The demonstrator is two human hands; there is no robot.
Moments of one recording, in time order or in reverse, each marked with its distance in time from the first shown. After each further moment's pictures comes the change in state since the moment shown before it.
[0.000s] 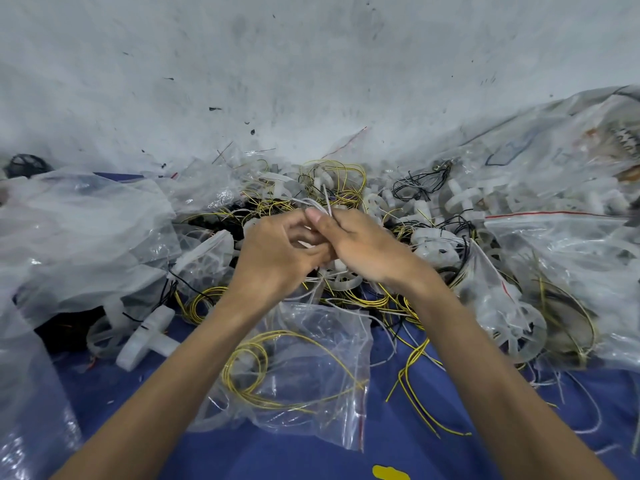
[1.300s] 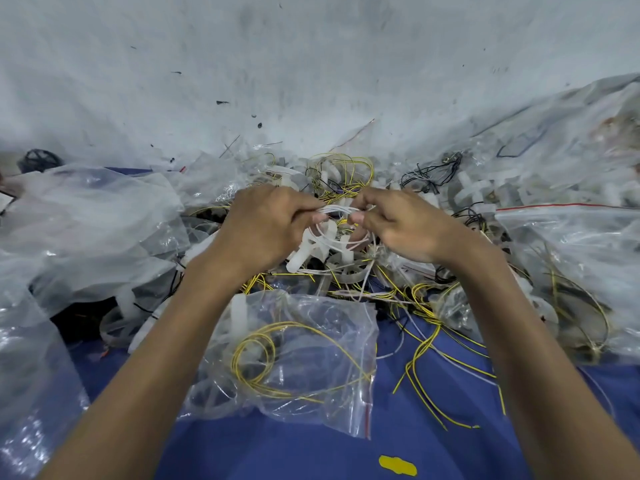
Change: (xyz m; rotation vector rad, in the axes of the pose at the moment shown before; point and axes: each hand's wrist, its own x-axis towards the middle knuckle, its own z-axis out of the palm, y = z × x) left_hand 0.031 -0.004 -0.029 0.818 -0.057 0.320; right_hand -0.004 0.015 -0.042 -0.355 -0.101 -0.030
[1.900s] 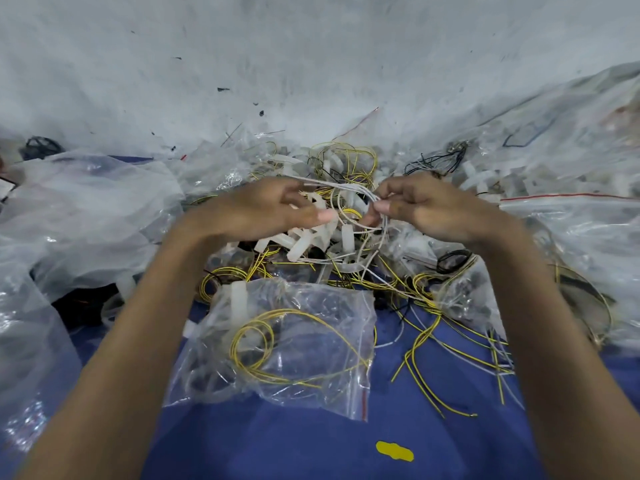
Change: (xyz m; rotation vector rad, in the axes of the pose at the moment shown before) left_hand 0.008 -0.015 -0.013 -0.547 -0.529 -0.260; right_hand -0.011 0.018 -0.014 0.313 -0.096 0.071
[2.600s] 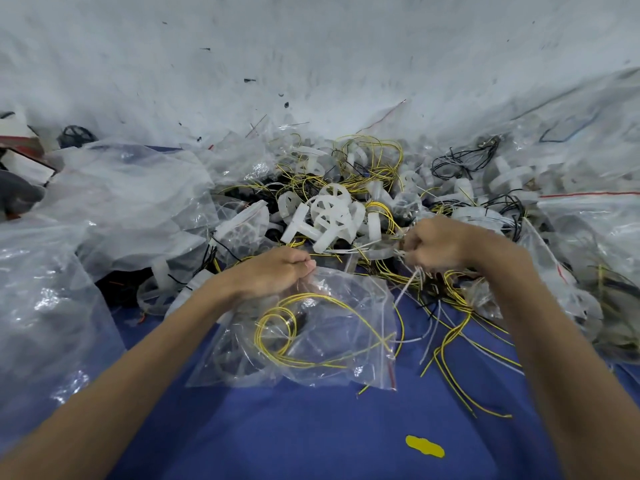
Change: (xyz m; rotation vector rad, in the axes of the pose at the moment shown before) left_hand -0.018 -0.076 0.047 0.001 -0.081 -0.116; right_hand 0.023 0.039 0.037 -0.503 -0.229 0.300
